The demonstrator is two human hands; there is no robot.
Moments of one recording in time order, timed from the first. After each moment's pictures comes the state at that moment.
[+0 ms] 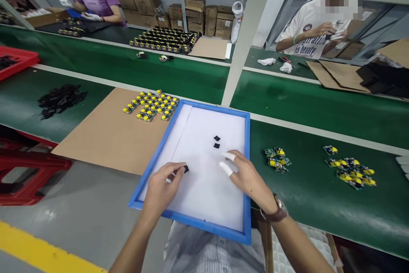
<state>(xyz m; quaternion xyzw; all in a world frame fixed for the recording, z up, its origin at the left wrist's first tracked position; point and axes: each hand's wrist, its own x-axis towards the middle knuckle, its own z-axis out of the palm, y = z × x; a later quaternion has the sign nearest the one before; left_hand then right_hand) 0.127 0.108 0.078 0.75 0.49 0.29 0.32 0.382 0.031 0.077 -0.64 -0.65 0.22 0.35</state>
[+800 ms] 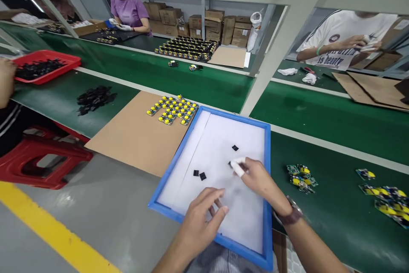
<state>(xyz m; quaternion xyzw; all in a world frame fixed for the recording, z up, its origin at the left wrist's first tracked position) 0.141 0.048 0.087 0.71 0.38 0.27 0.53 0.368 0.071 0.071 -0.66 -0.64 0.27 0.28</state>
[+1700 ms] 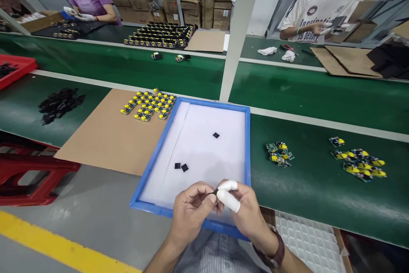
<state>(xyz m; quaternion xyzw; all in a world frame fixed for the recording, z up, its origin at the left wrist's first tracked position) 0.176 0.040 0.102 0.51 0.36 0.31 0.72 0.316 -0.024 0.072 -0.46 -0.32 0.54 0.63</state>
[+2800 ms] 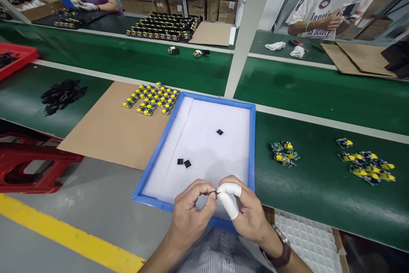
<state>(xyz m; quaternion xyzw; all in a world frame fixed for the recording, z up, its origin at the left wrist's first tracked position) 0.167 0.033 0.097 0.70 0.39 0.34 0.50 0.330 -0.024 0.085 -0.50 -0.56 0.36 0.55</state>
